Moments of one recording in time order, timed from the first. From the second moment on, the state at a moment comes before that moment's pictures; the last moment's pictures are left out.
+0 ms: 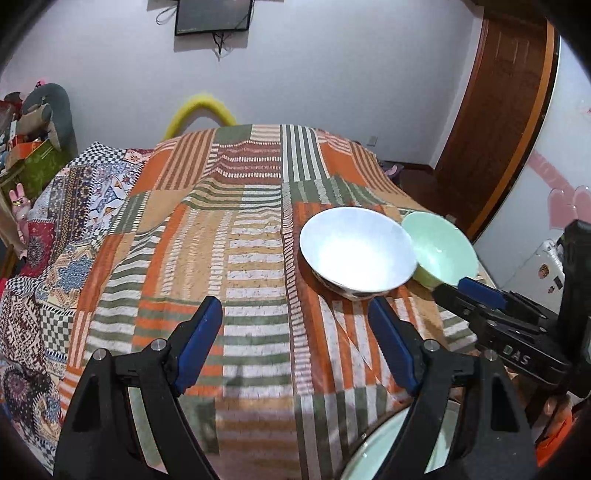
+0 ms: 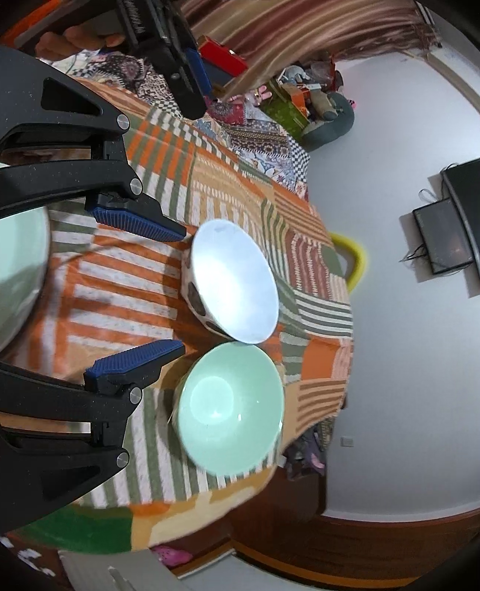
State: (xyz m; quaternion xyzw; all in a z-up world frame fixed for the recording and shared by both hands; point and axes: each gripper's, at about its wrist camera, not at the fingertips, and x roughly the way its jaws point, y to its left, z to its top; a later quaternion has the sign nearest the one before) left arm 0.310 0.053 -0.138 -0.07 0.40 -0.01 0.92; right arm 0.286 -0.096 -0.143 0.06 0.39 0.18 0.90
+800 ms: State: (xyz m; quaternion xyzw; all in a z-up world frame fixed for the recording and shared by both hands) left arm 0.386 0.063 -0.194 -0.05 0.43 -0.01 0.90; right arm 0.337 -0.072 -0.185 0.05 0.44 0.18 0.88
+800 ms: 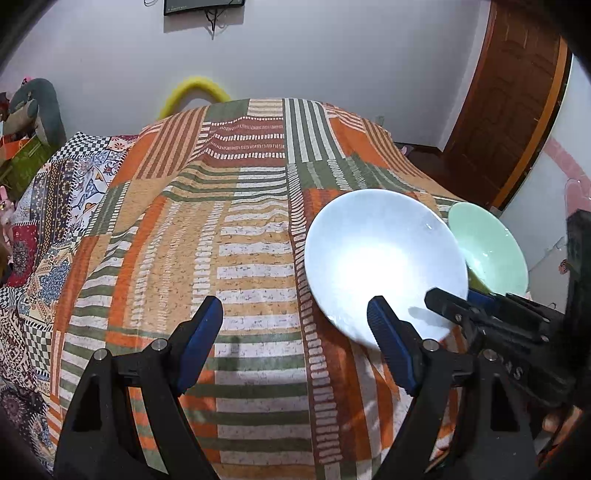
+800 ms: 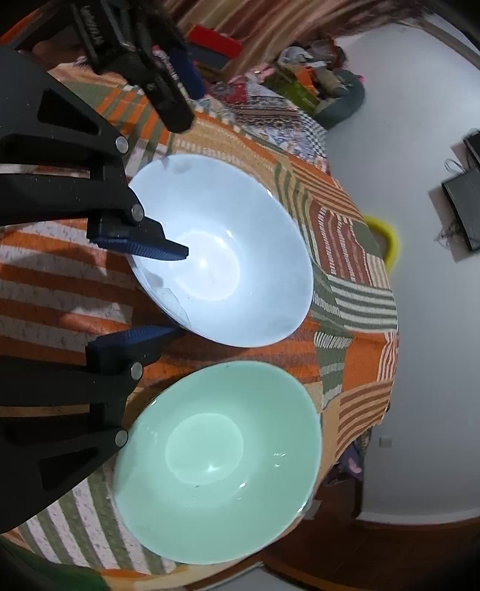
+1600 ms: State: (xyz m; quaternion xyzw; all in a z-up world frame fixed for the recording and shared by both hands) left arm 0.379 0.058 -0.216 -0.06 0.47 -0.03 0.88; right arm 0.324 -0.055 -0.188 -0.01 0.45 0.22 0.87
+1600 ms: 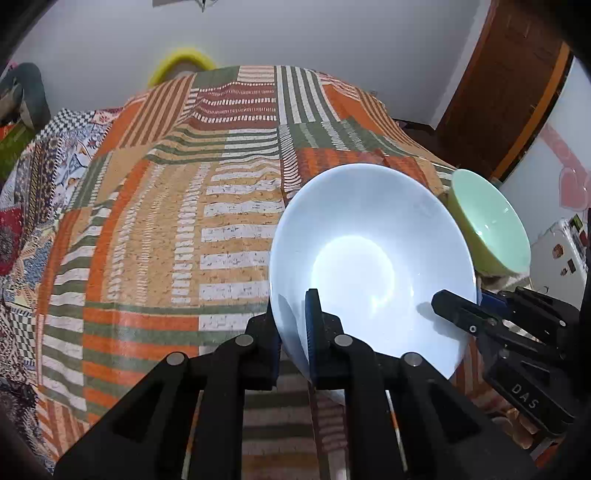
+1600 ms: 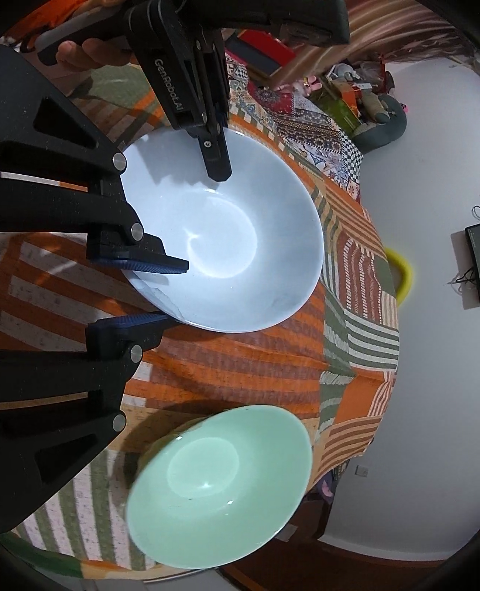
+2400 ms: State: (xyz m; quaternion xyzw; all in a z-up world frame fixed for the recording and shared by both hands) left arm 0.262 0.052 -0.123 -0.05 0.41 -0.04 0.91; right arm 0.242 -0.054 -0.114 0.01 0.38 0.23 0.90
